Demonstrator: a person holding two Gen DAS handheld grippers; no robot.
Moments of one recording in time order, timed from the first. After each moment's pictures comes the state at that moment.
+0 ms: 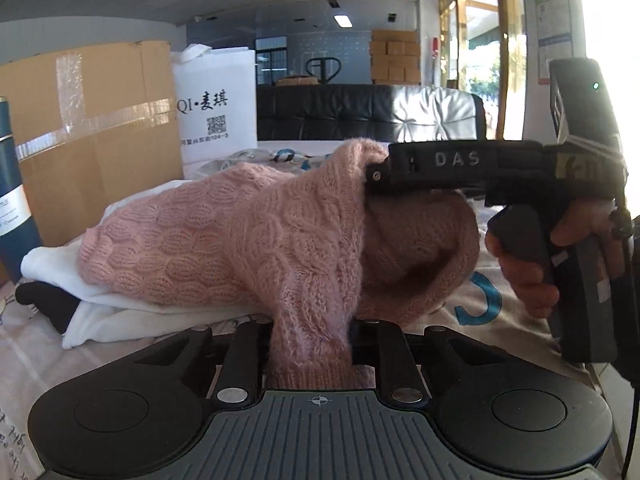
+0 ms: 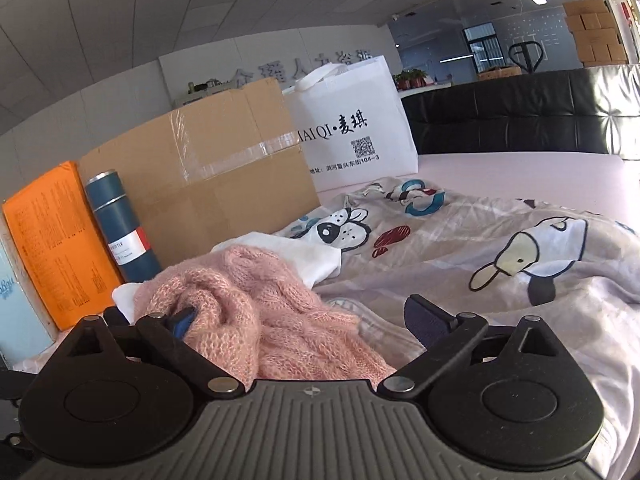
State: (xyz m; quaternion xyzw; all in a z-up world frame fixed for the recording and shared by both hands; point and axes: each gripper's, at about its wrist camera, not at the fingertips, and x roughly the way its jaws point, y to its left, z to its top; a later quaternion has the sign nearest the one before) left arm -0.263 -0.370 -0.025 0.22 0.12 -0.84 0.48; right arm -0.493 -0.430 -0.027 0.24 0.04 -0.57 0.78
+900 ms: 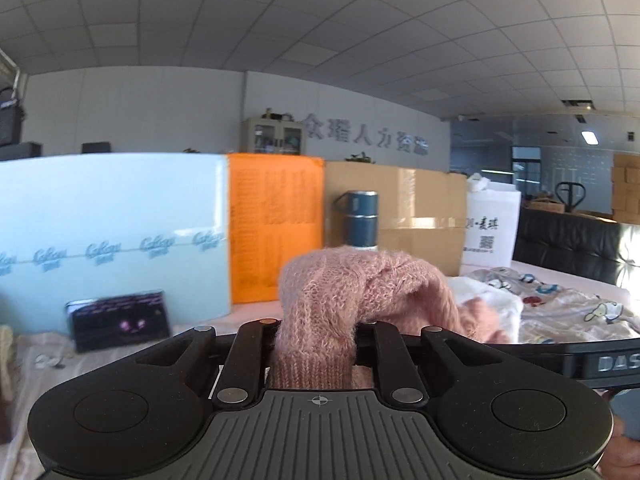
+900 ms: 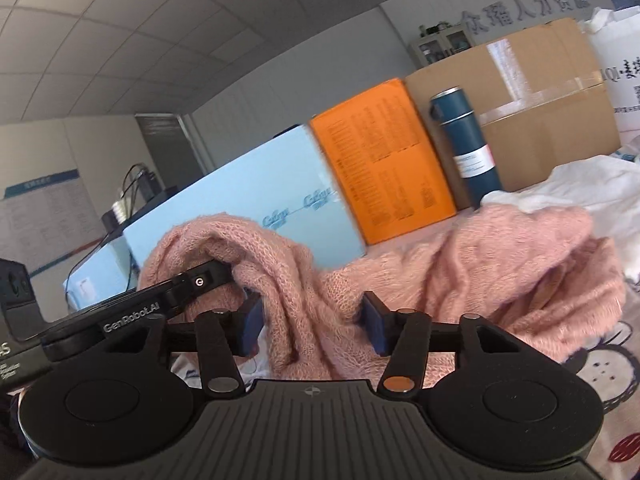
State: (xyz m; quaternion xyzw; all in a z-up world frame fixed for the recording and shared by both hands) left arm -0.127 -0.148 0.044 0.05 0.10 -0.59 0.80; right arm -0.344 -0.265 0.020 0.24 0.05 -0.20 0.95
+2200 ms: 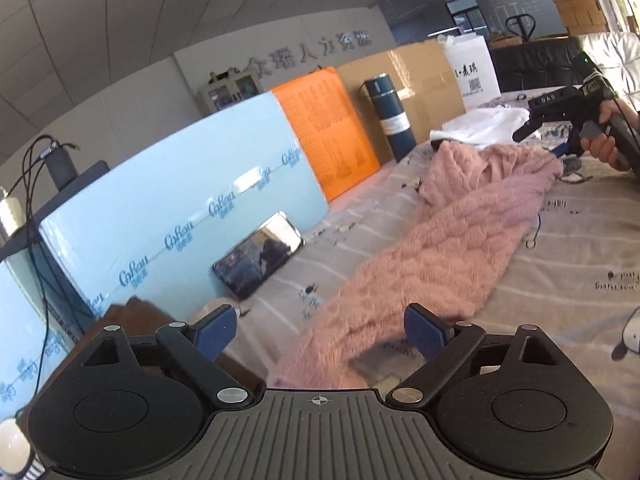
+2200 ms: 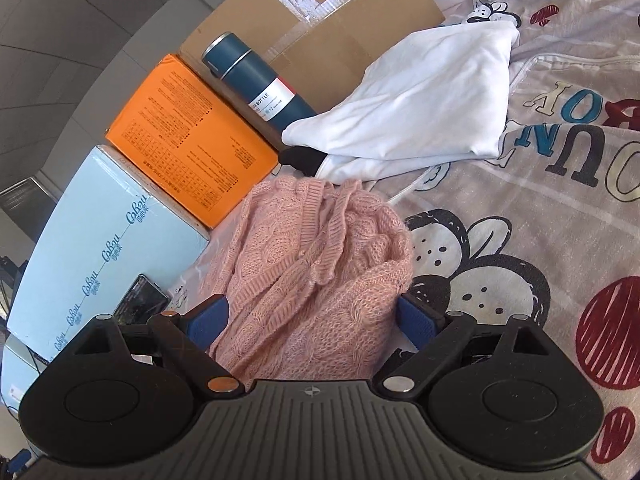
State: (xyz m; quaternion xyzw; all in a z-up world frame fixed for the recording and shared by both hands) left arm -0.023 -0.022 0.039 0.31 0.01 -0.60 0.73; right arm -0.373 -0.363 -0.049 0.45 0.08 -0.37 0.81
